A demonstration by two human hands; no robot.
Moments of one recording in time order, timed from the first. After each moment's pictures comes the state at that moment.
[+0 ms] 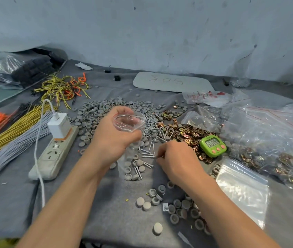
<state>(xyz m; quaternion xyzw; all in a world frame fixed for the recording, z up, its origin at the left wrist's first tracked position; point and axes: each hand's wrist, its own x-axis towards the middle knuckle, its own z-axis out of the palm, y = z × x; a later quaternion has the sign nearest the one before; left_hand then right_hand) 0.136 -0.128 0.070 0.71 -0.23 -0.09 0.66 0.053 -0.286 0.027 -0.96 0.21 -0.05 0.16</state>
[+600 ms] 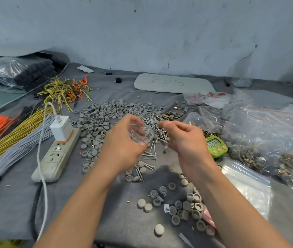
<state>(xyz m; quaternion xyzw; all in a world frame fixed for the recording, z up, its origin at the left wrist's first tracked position) 0.126 -0.142 0.064 0.85 -0.26 -0.02 0.47 0.053 -0.291 0.051 -0.66 0.18 -0.23 0.69</state>
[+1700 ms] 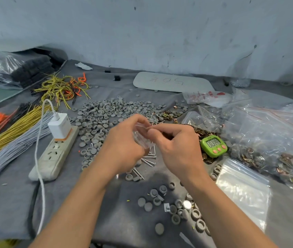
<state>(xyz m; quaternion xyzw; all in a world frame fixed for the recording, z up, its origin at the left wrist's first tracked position) 0.131 -0.139 0.065 0.85 -0.31 -0.03 0.43 0.048 -0.269 0.052 -0.81 0.12 -0.32 0.48</state>
